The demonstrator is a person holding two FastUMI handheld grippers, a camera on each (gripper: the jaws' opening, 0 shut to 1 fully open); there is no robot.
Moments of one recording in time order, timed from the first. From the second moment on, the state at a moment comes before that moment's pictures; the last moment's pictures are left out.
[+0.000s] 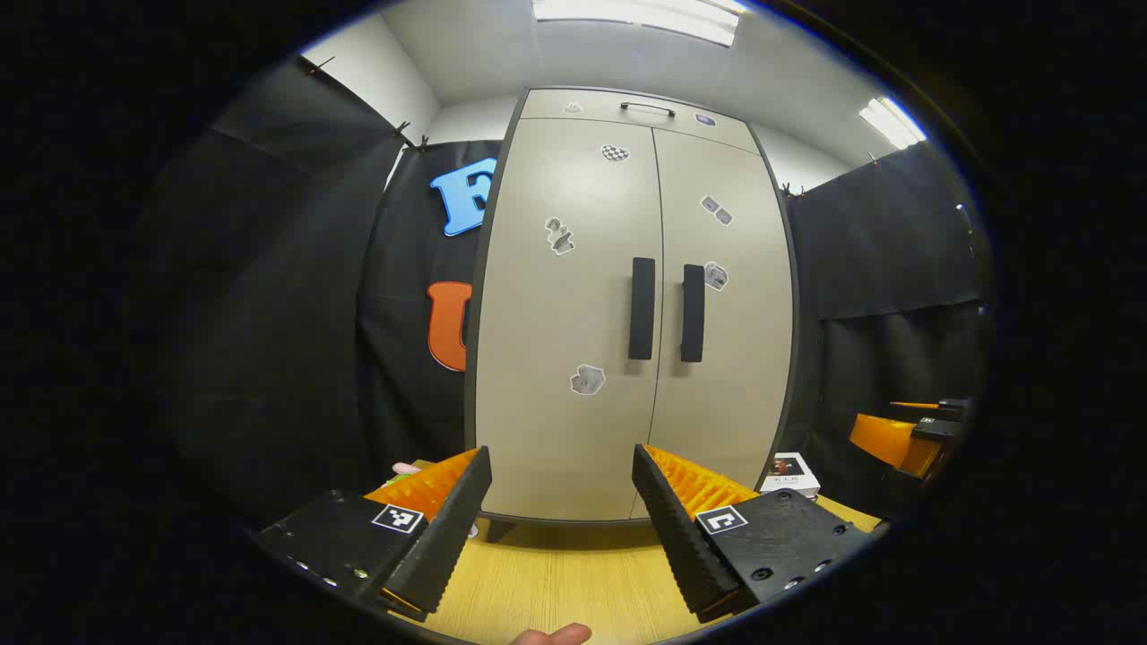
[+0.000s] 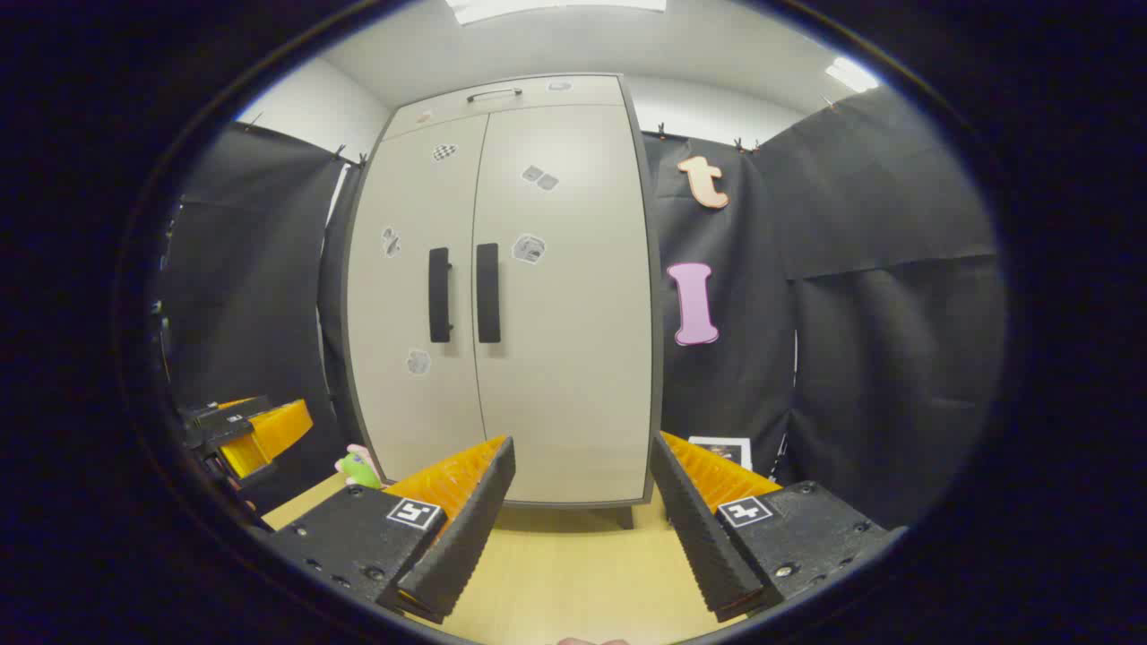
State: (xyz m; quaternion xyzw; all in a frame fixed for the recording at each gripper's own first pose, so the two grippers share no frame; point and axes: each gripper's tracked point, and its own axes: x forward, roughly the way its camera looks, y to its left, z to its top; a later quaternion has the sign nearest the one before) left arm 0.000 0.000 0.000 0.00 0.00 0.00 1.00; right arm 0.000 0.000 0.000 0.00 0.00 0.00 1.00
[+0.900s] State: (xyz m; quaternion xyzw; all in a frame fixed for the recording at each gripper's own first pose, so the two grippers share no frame) left arm 0.029 -0.010 0.054 0.05 -0.02 0.00 1.00; right arm 0.005 -0.016 0.055 0.00 -0.03 -0.03 1.00
